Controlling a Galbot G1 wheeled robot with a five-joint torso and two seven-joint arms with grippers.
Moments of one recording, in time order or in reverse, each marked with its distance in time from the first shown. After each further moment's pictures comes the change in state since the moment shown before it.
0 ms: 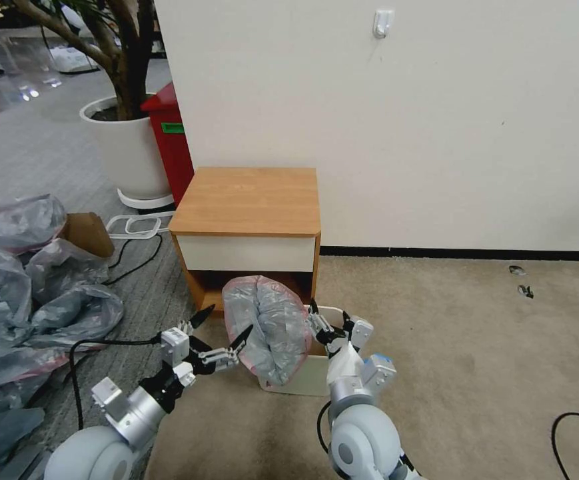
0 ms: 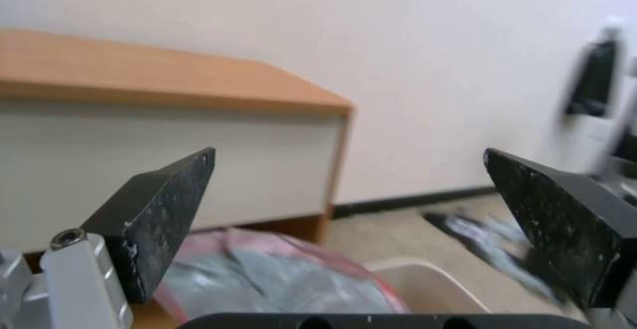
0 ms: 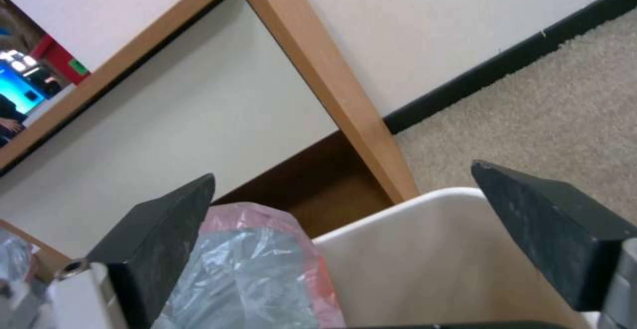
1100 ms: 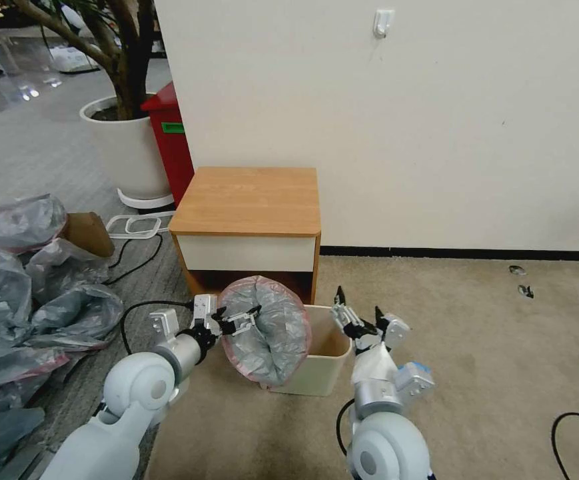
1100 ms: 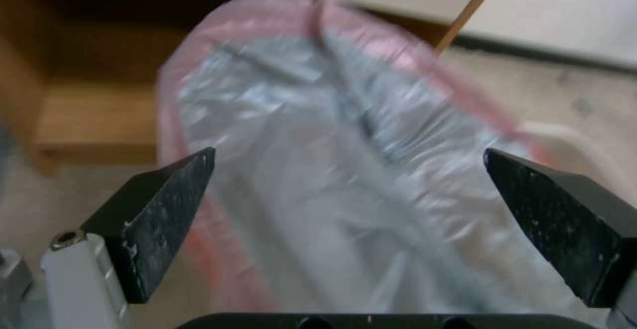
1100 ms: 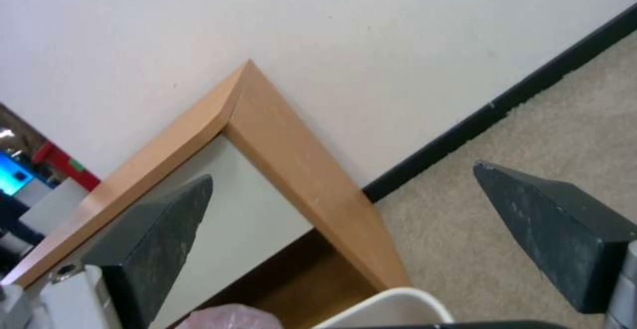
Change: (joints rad) left arm -0.371 0.002 0.199 0.170 -0.177 0.672 -0.442; right arm -0.138 0.067 0.132 0.166 -0.056 0.040 -0.040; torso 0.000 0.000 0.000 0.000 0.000
